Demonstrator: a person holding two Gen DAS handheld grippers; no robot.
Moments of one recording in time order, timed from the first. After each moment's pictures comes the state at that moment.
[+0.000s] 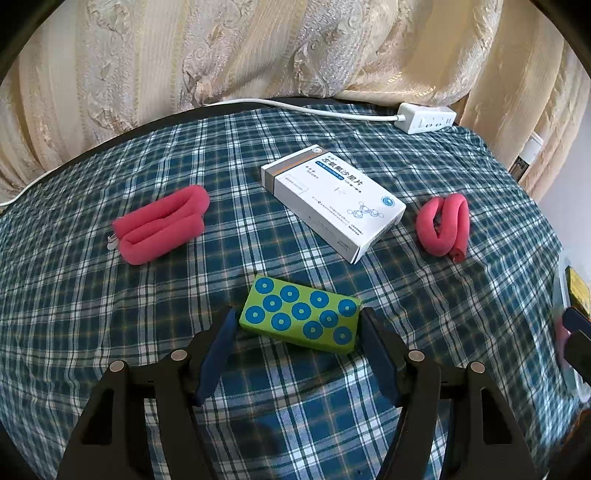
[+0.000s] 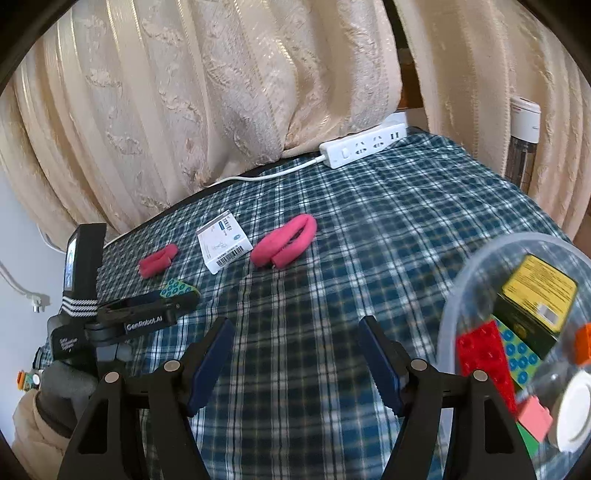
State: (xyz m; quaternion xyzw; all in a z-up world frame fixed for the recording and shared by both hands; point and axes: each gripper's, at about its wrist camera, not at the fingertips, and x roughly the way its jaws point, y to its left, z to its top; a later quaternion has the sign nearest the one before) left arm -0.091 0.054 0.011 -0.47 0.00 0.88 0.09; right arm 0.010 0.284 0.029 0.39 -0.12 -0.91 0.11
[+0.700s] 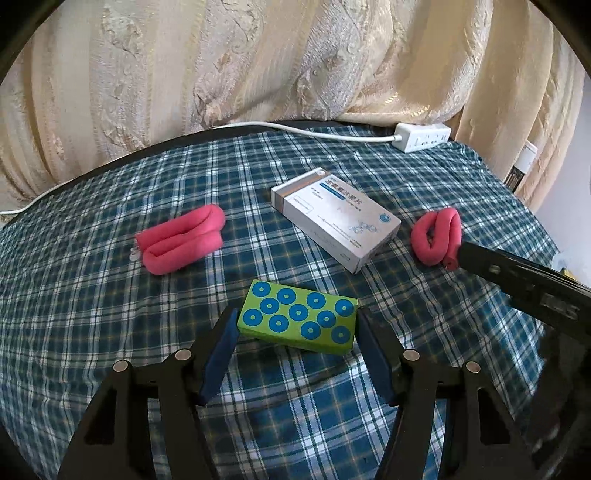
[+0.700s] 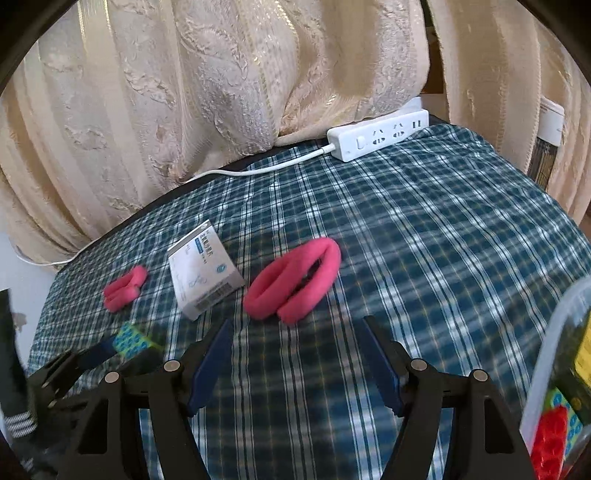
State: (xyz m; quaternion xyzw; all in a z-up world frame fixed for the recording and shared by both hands) left arm -0.074 0.046 0.027 -0.43 0.01 0.90 0.09; right arm -0.076 0.242 0.004 0.42 -0.10 -0.90 0.07
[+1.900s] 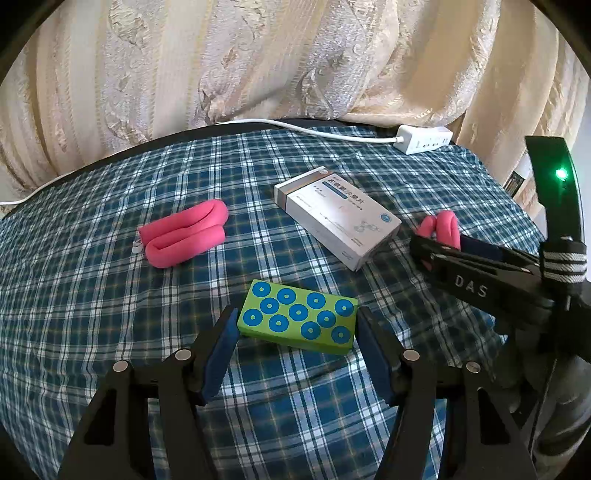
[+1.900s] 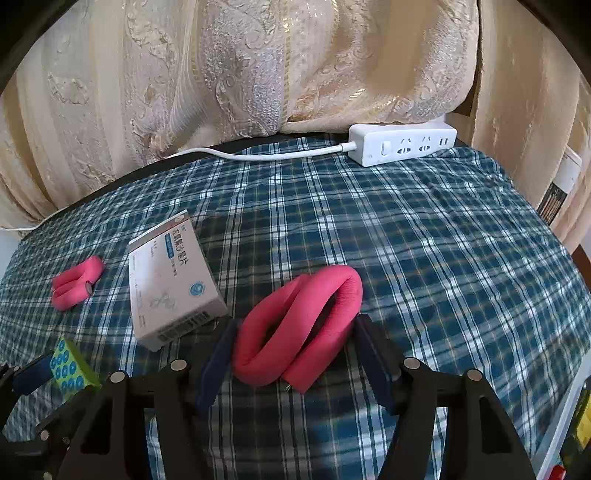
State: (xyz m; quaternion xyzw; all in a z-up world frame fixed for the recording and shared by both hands) left arm -0.076 0.042 0.028 -0.44 -0.01 0.89 0.09; right arm -0.118 0.213 -0.012 0.43 -0.03 -0.90 0.05
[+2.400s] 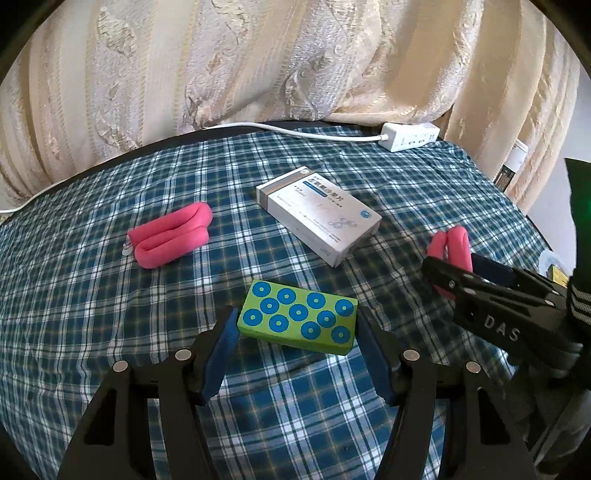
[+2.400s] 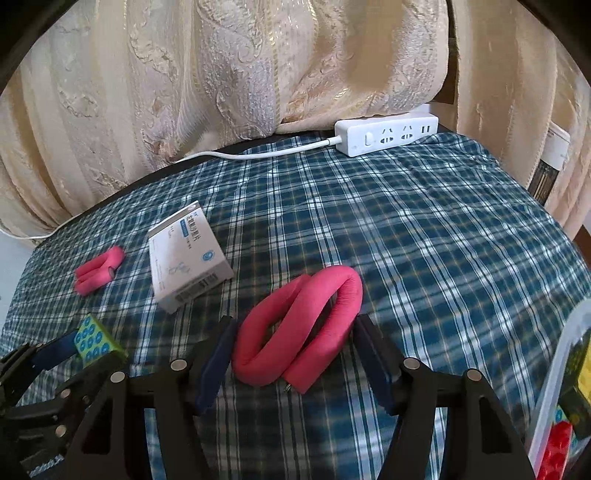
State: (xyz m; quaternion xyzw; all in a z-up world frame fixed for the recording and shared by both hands) left arm -0.068 0.052 0.031 -0.44 0.00 0.89 0.11; right arm -0.076 0.229 -0.004 0.43 -0.06 -0.90 0.06
